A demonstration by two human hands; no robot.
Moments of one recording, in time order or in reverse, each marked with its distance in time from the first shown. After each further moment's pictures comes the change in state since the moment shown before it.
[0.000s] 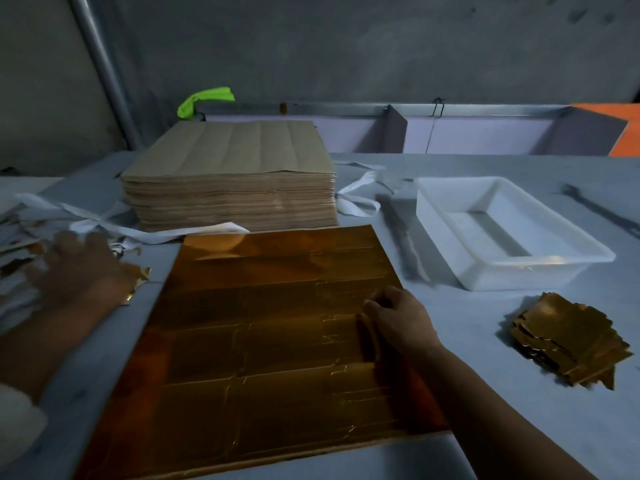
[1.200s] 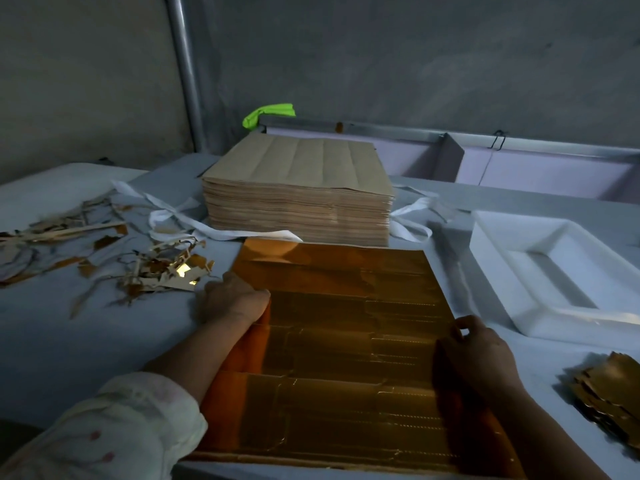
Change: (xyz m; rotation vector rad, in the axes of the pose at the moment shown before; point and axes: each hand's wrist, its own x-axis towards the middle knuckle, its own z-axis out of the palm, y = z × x) left_hand -0.068 0.077 0.037 -0.188 -0.423 -0.272; right_hand -0.003 0.009 -0.028 -0.323 0.084 0.094
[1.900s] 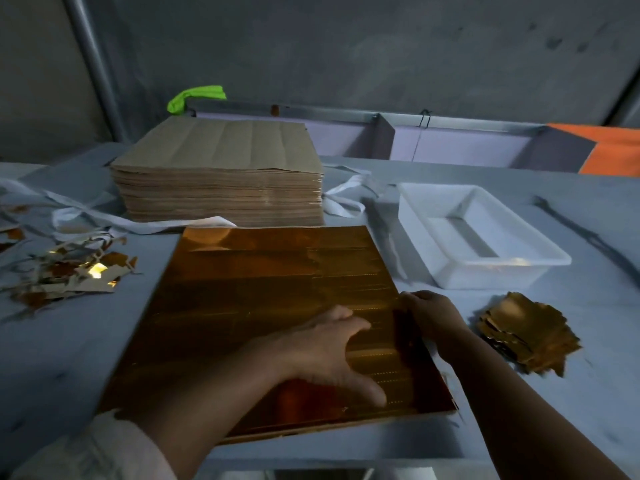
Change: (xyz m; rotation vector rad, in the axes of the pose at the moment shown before) left_hand -0.164 0.070 0.037 0.280 -0.892 1.040; right_hand 0.007 0.037 -0.021 0.391 -0.047 0.189
